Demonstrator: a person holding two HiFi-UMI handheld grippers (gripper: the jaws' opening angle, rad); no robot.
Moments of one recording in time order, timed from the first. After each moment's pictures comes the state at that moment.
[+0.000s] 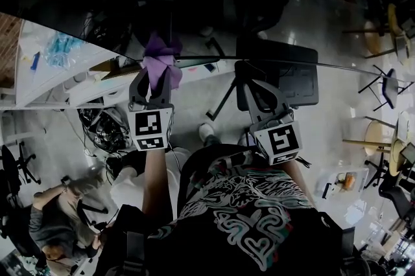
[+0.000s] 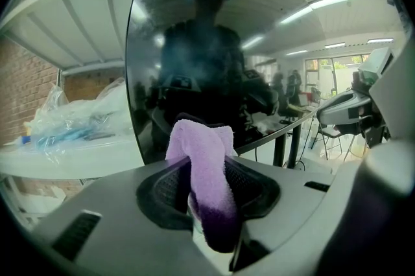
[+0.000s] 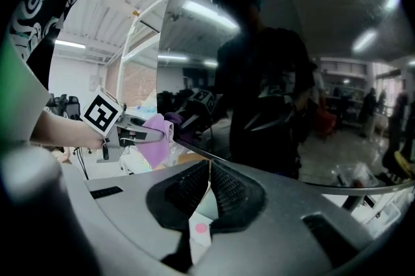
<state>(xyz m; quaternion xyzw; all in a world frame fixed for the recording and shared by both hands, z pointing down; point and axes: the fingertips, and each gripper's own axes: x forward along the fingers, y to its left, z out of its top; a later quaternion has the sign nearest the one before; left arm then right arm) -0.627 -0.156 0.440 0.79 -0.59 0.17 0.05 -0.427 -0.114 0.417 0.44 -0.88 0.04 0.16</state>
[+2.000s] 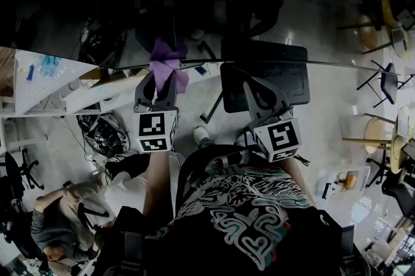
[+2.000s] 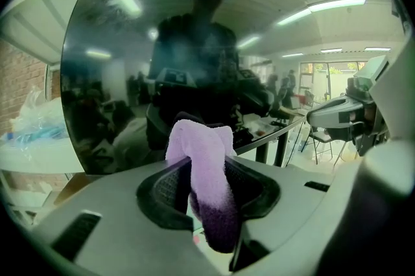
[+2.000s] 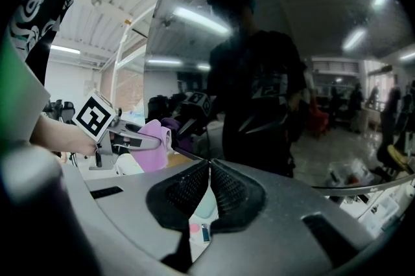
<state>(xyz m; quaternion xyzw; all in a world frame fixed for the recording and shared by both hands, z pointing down) -0.530 -0.157 0.437 0.80 -0.57 0.17 0.07 -0.343 -0.122 0.412 0.46 -0.87 0.05 0.15</state>
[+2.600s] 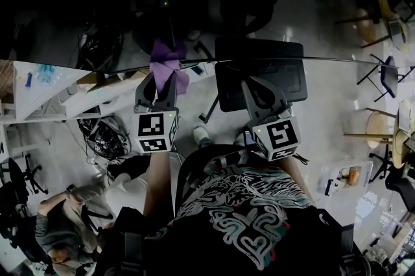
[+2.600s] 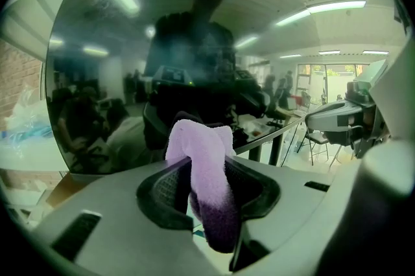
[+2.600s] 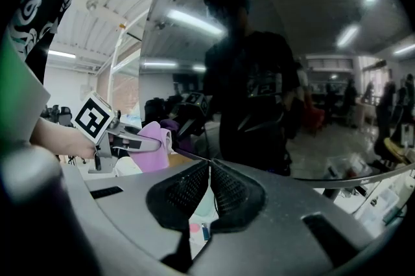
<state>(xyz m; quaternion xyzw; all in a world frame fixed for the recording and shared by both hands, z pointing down) -0.495 -0.157 0.435 0.81 -0.55 0.17 0.08 -0.312 -0.120 0.411 0.47 -0.87 0.06 0.13</state>
